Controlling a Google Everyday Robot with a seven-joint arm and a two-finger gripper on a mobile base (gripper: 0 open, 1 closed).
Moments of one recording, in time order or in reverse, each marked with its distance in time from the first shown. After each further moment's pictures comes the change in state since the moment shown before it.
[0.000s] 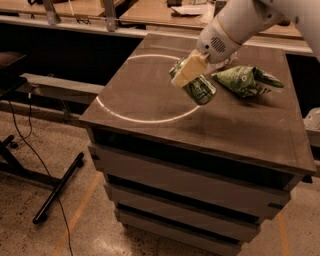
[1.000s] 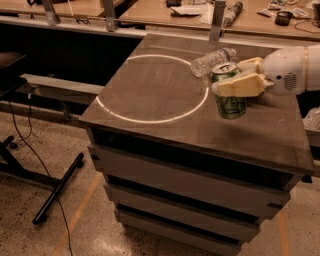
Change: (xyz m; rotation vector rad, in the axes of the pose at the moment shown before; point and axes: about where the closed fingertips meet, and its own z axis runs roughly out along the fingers) arm 0.067 0.025 -0.078 0.039 -0.543 0.023
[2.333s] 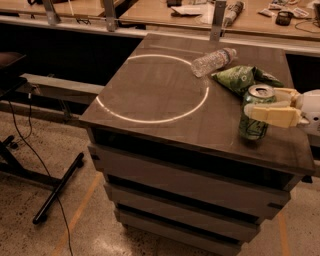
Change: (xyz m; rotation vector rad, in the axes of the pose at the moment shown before) arm 0.063 -0.003 -0.061 0.051 -0.259 0.041
